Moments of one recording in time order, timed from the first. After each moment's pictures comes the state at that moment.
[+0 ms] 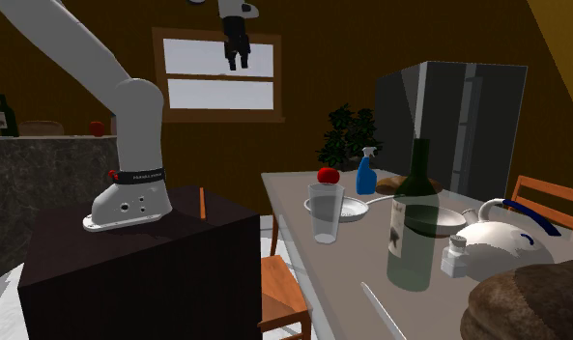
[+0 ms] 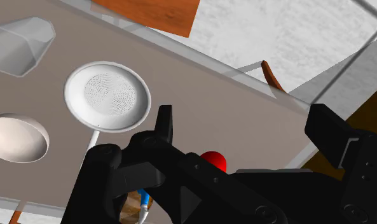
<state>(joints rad) 0.00 -0.77 -0.06 -2.28 0.04 1.66 0.06</state>
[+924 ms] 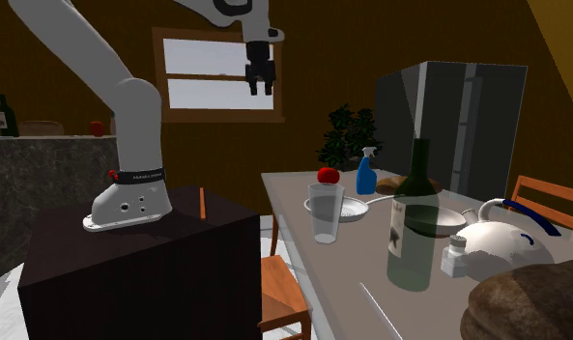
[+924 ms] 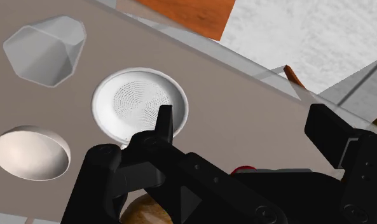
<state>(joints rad) -0.06 -0.68 -0.28 -2.46 -0.06 1.90 -0.18</state>
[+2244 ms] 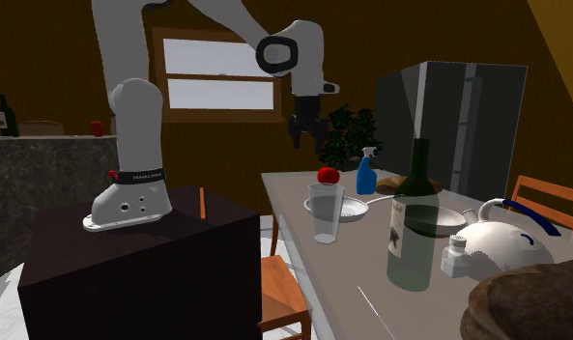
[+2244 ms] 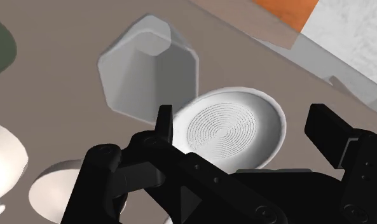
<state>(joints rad) -0.02 -0.07 -0.74 -2.37 0.15 2.34 -0.79</state>
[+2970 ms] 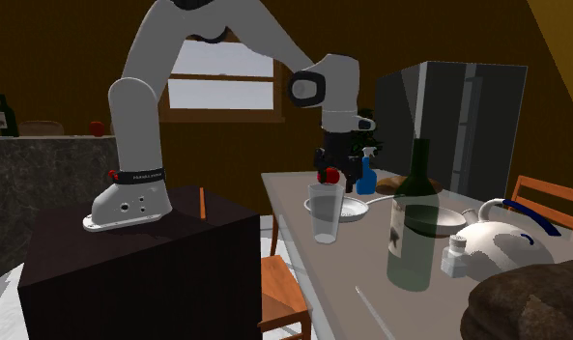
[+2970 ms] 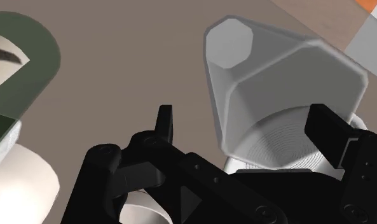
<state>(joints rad) -0.22 0.43 -0.67 -2.09 0.60 2.35 -1.23</state>
